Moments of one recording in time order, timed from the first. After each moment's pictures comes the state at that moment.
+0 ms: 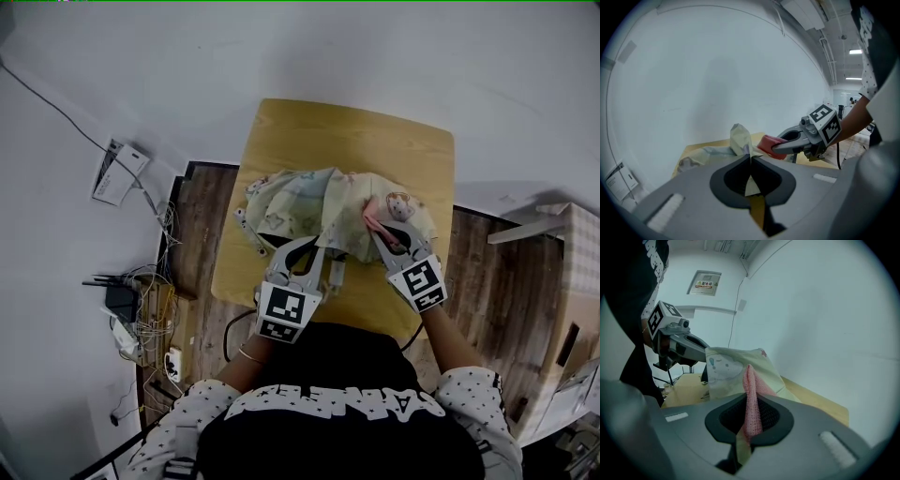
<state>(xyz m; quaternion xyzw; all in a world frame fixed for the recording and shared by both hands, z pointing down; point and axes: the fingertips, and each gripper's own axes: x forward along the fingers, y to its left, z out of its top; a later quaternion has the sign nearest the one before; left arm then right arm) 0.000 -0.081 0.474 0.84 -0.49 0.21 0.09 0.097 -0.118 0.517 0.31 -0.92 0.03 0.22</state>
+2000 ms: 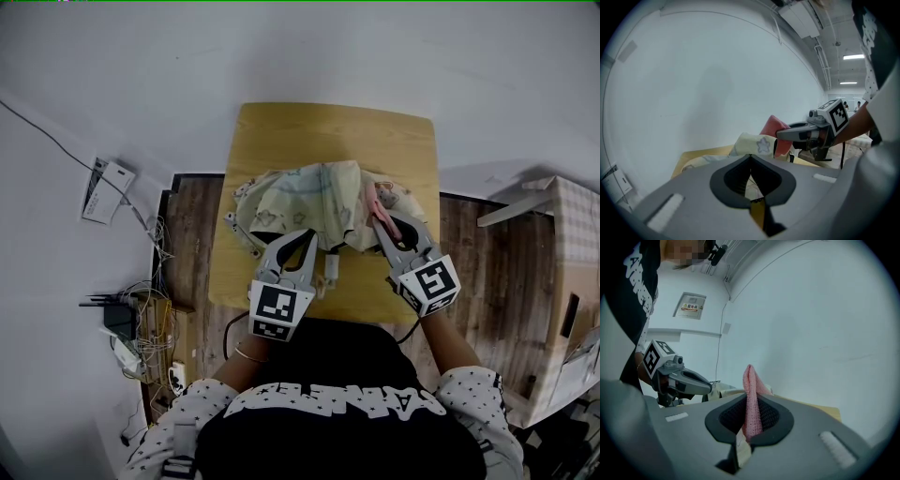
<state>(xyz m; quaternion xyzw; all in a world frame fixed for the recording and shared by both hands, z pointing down) 0.002 -0.079 0.451 0.86 -0.47 0.17 0.07 0.114 -0.104 0.440 0.39 -0.91 0.06 0.08</state>
